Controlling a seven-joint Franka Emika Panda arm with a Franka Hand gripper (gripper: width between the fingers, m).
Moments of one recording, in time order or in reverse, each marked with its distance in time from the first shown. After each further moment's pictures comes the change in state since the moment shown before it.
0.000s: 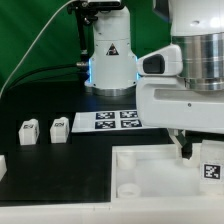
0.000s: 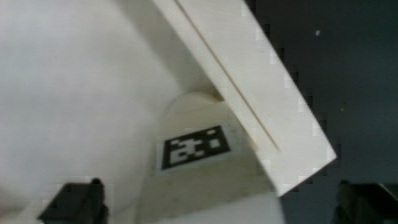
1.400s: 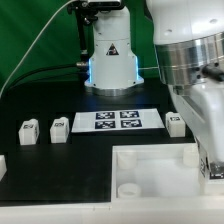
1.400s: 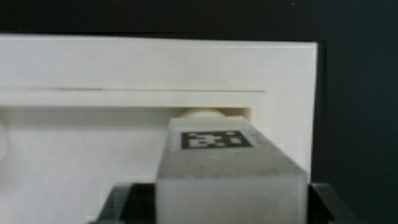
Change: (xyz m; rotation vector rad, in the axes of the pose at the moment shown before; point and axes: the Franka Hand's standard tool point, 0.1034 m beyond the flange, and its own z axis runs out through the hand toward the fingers) arm 0.002 0.004 0.003 0.060 -0.090 1.154
